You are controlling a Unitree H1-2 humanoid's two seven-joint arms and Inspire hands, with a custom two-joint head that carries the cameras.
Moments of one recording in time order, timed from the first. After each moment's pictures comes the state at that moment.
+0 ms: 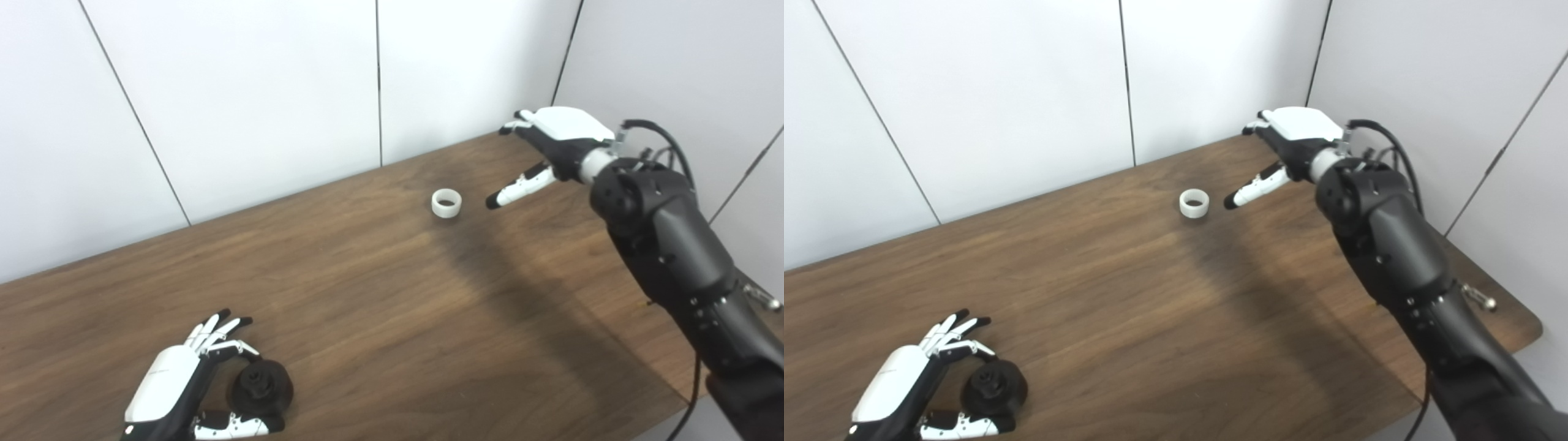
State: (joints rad) left arm -0.18 0.37 -0.39 0.01 0.60 -0.21 -0.13; right arm -0.38 -0.73 -0.02 -0.29 -1.01 0.46 0.79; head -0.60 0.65
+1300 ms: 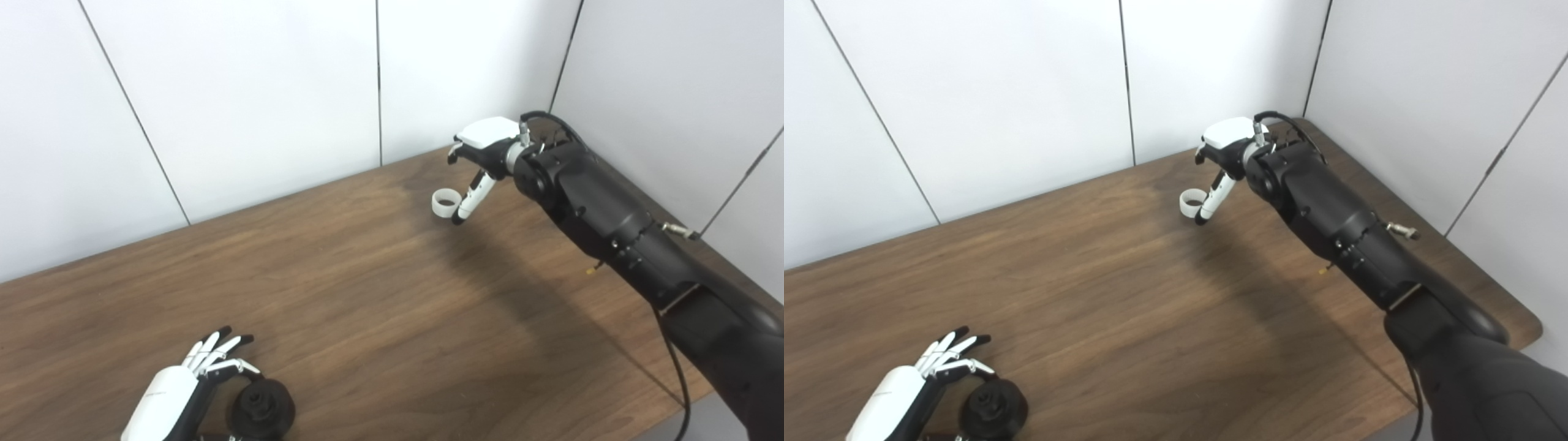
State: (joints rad) left arm -0.10 0.39 -0.38 -0.07 0.61 -0.21 -0.14; right arm -0.63 -0.72 0.29 0.12 -1.01 0.27 0.68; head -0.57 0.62
